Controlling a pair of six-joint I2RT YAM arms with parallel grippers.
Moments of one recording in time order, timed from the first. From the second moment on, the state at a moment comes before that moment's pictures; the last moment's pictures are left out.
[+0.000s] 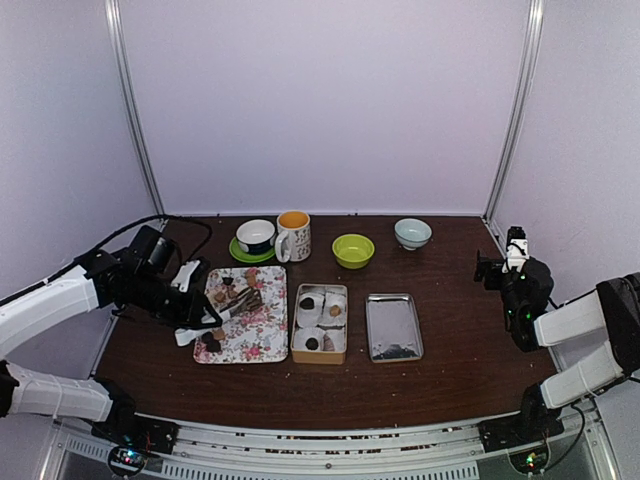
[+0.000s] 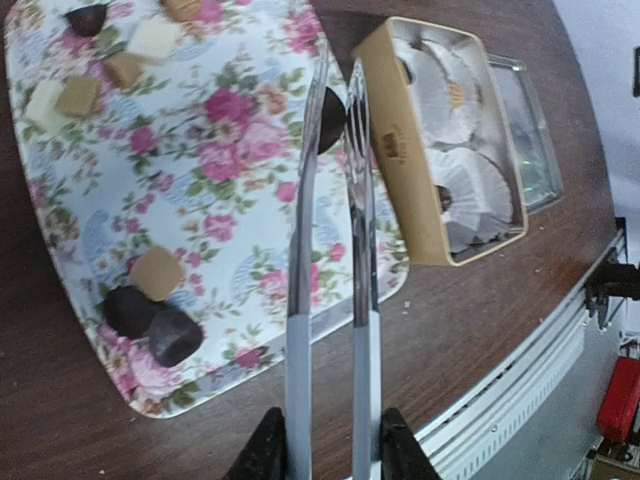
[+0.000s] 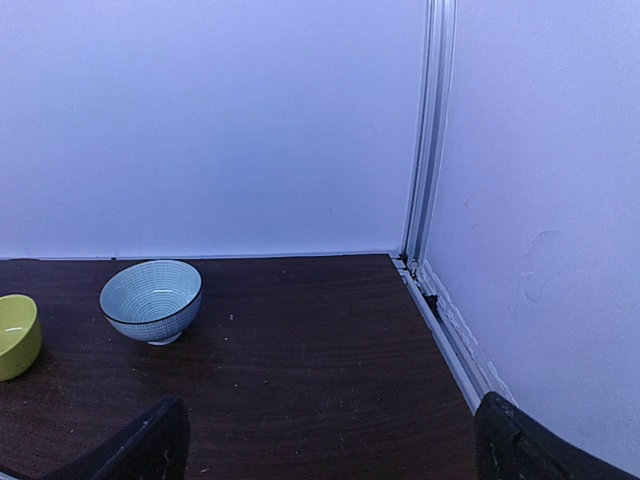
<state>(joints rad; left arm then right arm) -0.52 1.08 0.81 -0.74 0.34 -0.41 0.09 1.35 0.25 1.07 0.23 -0.01</state>
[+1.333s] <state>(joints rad) -0.85 1.43 0.90 -0.41 0.44 -0.40 0.09 1.35 0.25 1.07 0.23 -0.01</state>
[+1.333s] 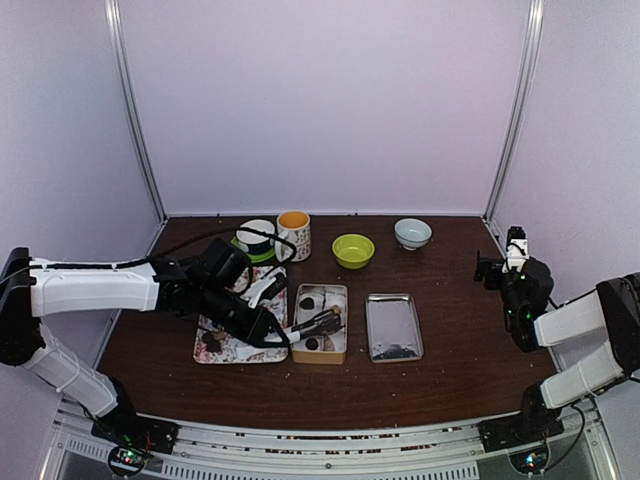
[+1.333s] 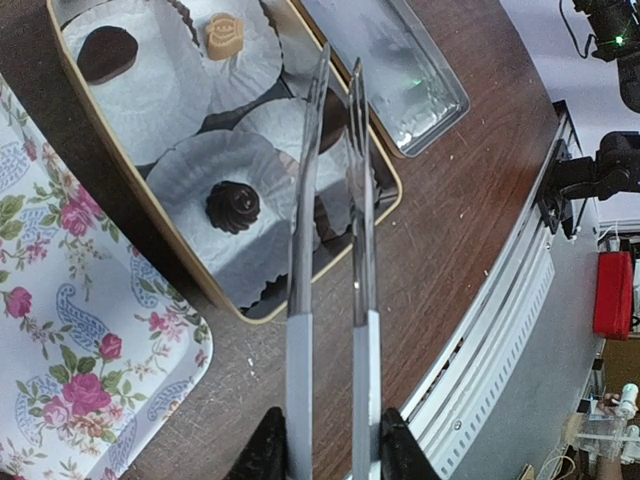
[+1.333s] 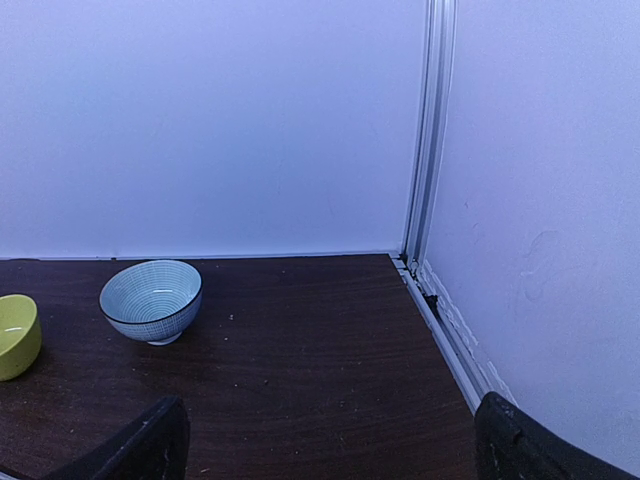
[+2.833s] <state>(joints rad) -0.86 1.36 0.84 -0.38 0.40 -0.43 0.11 1.16 0.33 0.76 0.20 -0.02</state>
